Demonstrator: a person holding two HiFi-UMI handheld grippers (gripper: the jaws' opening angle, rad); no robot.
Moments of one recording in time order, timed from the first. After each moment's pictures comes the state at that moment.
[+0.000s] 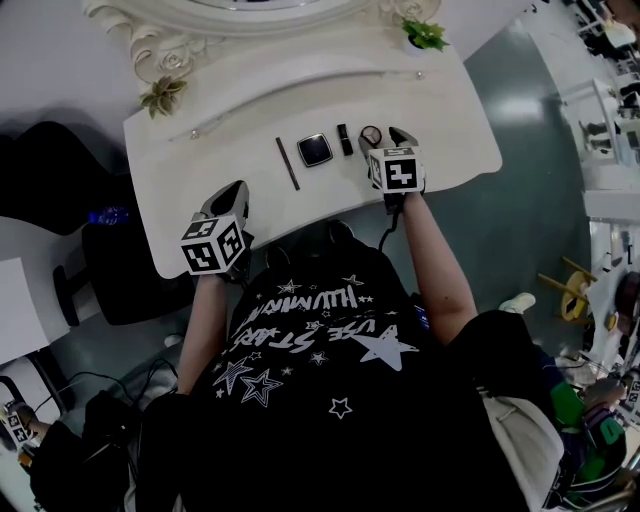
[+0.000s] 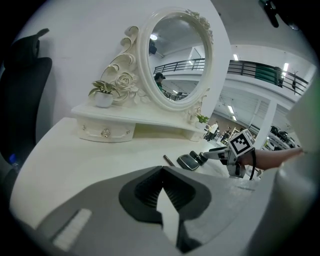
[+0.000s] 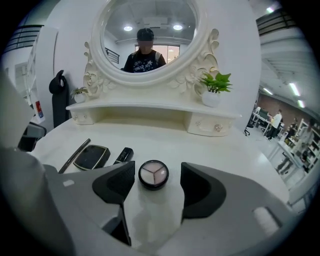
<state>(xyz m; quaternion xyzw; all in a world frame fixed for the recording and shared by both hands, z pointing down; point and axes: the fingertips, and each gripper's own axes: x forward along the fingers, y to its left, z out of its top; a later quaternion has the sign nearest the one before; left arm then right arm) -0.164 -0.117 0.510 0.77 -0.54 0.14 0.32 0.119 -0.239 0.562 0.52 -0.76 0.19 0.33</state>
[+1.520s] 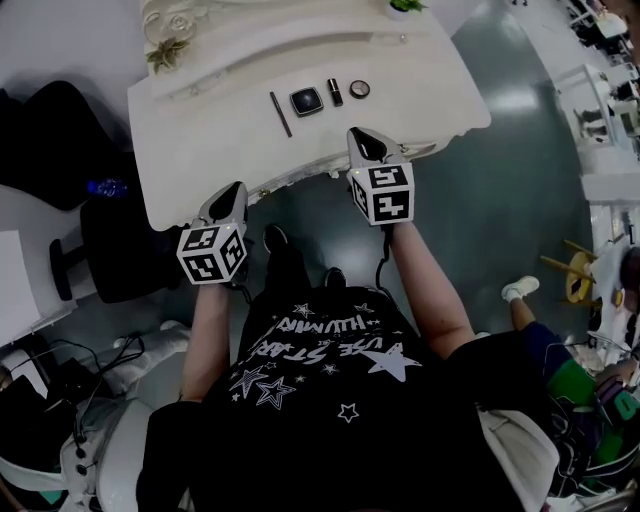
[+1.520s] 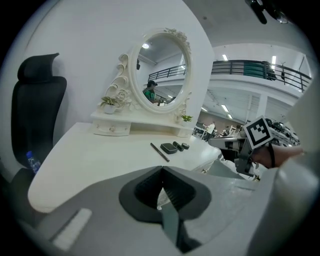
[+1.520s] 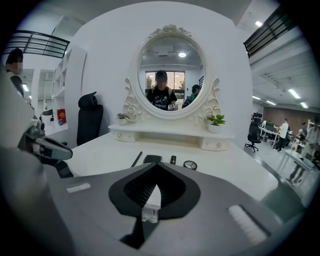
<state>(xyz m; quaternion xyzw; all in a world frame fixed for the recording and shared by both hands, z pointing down) -0.146 0.012 0.487 0.78 -0.55 0.13 0.27 0.067 -0.080 0.468 0.50 -0.82 0.12 0.23</state>
